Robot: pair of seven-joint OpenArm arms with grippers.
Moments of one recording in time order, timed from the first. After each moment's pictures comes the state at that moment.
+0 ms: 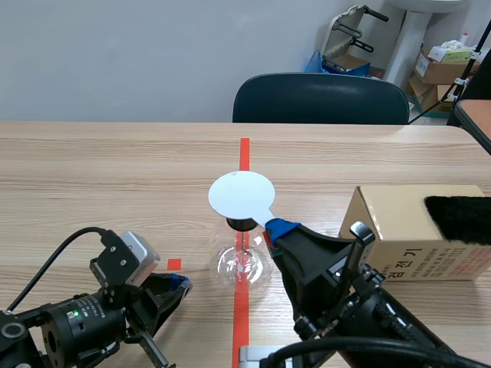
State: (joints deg) left arm -1.2 -36.9 54.4 70.6 -24.6 -5.8 -22.2; right arm -33.2 11.5 -12.1 95.8 -91.3 -30.8 24.1
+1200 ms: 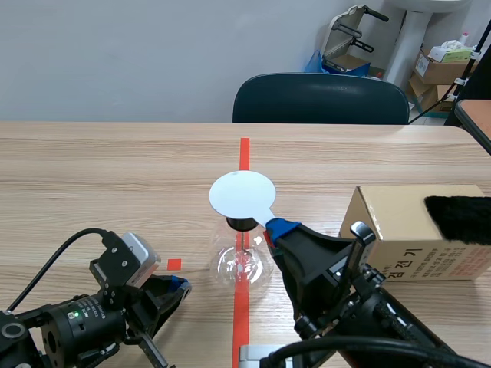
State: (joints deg) left arm -1.2 -36.9 54.4 70.6 -24.6 -5.8 -21.2; right arm -33.2 11.5 -12.1 95.8 -91.3 -30.8 23.9
